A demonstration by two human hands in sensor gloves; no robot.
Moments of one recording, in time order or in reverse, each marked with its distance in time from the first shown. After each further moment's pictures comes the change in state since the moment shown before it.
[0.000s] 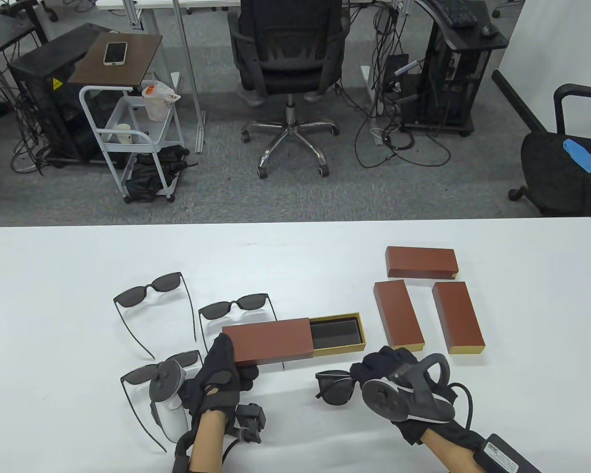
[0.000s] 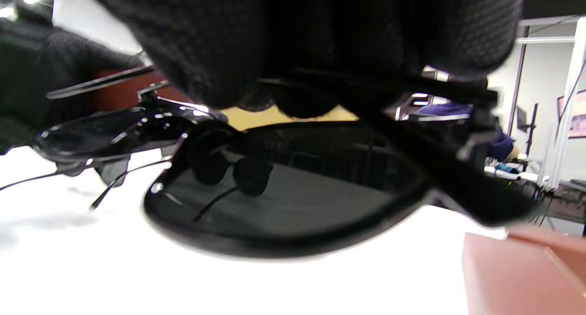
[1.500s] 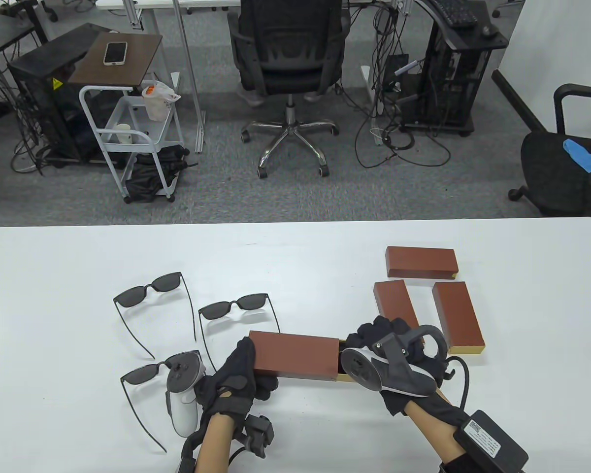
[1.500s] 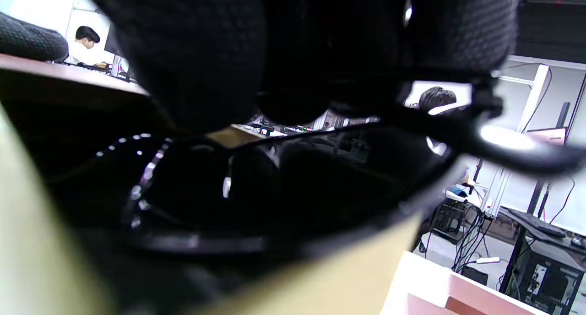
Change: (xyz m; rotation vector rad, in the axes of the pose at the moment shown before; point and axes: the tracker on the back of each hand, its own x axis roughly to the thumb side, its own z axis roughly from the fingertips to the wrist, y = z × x) left_hand 0.005 -0.029 0.003 -0.235 0.020 -0.055; right_hand 0.012 -0.020 -0.044 0.038 0.073 0.150
